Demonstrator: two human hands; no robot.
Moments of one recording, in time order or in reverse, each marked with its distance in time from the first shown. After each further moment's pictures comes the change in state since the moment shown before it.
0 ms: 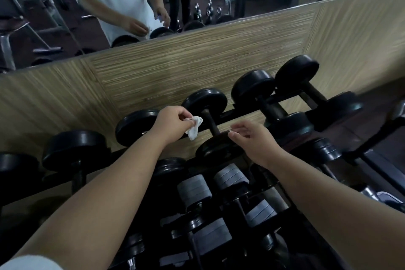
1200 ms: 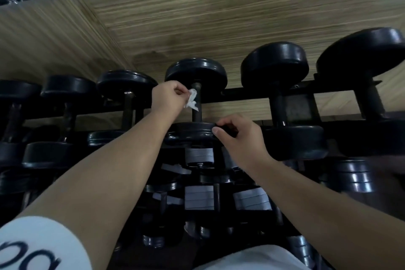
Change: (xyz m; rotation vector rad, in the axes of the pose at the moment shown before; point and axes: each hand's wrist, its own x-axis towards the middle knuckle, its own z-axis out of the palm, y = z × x) left_hand 0.060 0.022 0.111 0.082 0.476 -0.444; right_hand 0.070 0.081 -0.047 0.159 -0.284 -0.104
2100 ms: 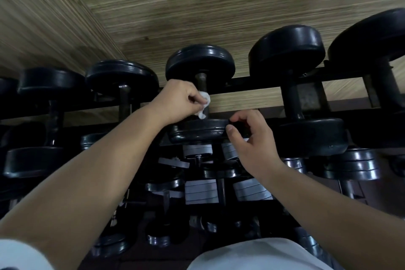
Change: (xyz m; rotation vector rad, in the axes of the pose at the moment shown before) left_hand 0.010 -0.021 -0.015 0.146 -0.430 0.474; right_hand -0.008 0.001 0.026 0.070 0.118 -0.069
